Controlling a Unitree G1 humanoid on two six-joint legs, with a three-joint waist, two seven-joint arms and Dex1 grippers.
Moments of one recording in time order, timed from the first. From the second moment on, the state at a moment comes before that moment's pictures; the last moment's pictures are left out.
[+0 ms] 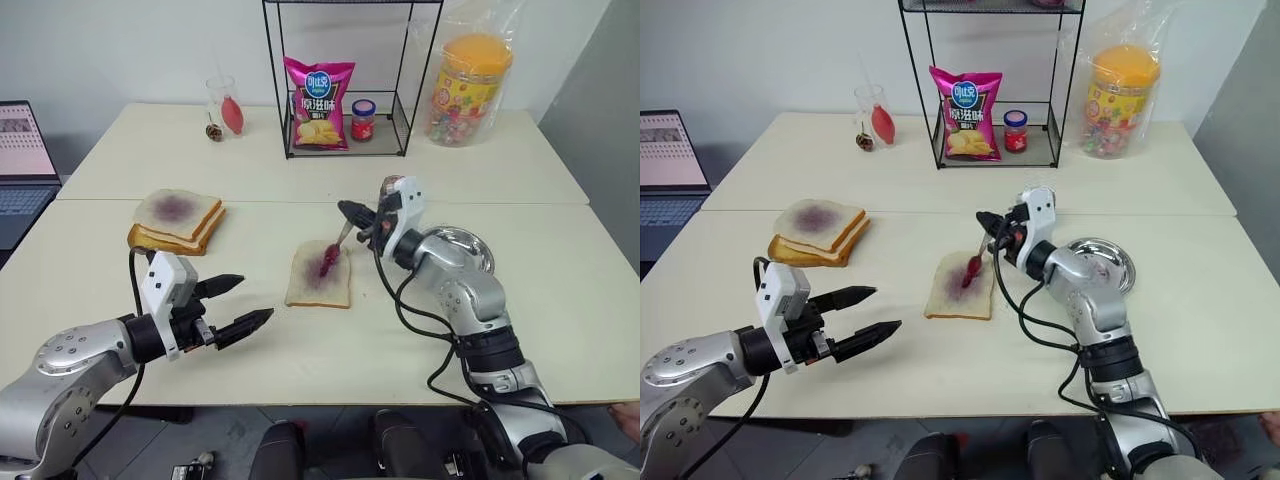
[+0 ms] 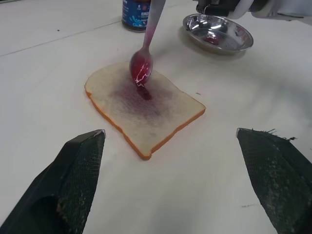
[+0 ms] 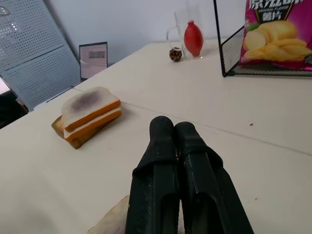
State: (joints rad) left arm 0.09 0.76 0.36 -0.55 -0.71 0.72 -0.82; right arm -0.64 -0.15 0.06 0.07 0.45 0.51 0.42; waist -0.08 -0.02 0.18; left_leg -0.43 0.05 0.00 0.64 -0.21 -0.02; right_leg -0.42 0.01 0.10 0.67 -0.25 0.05
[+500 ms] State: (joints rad) left arm 0.17 0.79 0.40 -0.52 -0.74 0.73 -0.88; right arm -0.65 0.00 -0.08 0.01 0.68 0.83 0.30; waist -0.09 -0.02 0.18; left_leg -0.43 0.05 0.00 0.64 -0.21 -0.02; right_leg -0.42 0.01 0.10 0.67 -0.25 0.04
